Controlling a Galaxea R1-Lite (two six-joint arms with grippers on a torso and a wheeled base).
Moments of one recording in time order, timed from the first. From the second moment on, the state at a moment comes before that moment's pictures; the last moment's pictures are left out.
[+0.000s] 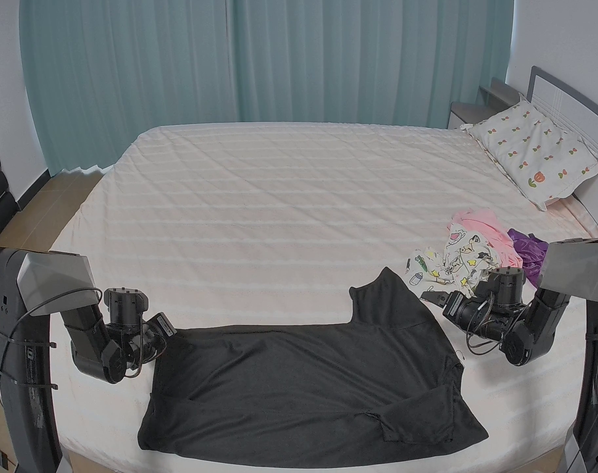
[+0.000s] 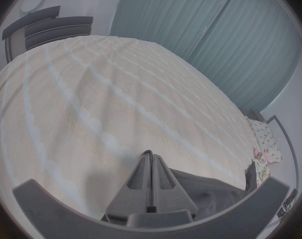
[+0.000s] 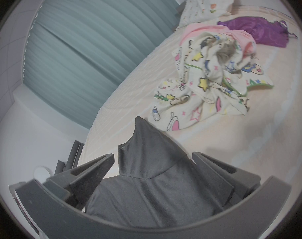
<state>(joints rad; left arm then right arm) -0.06 2.40 -0.66 -1.10 0.08 -0.66 0.10 2.37 -0.68 -1.22 0.24 0.69</state>
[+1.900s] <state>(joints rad) -0.04 2.44 -0.73 -1.10 0.12 -0.72 0.14 2.59 -1.17 -0.85 0.33 0.33</state>
